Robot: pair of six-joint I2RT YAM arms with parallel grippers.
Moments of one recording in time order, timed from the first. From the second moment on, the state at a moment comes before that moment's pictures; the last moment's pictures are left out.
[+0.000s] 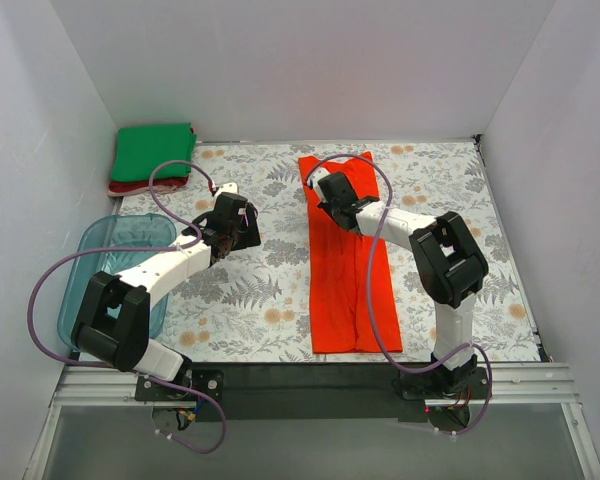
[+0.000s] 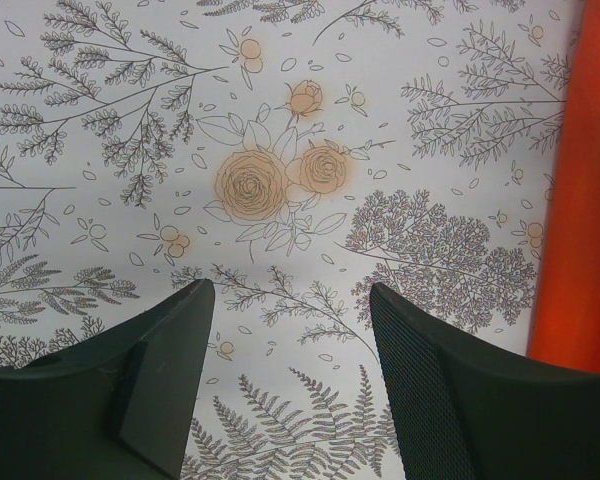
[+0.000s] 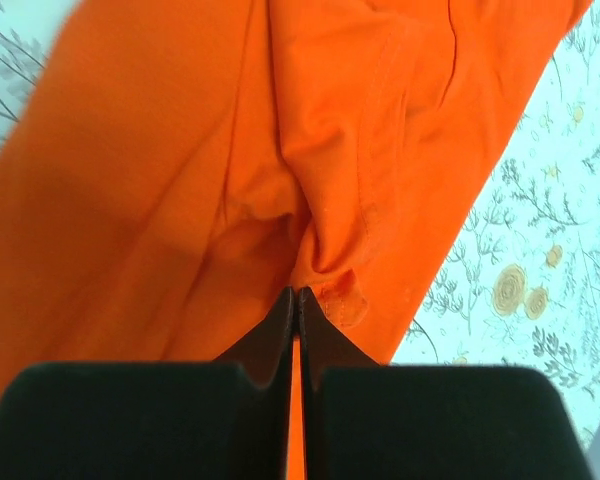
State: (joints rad) left arm -0.45 1.47 0.91 -0.25 -0.27 -0.50; right arm 0.62 1.97 1.33 -0.19 0.40 -0.31
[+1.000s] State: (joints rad) left arm -0.45 1.48 0.93 -0.25 -0.17 -0.51; right arm 0.60 1.91 1.46 -0.33 0.12 -0.09
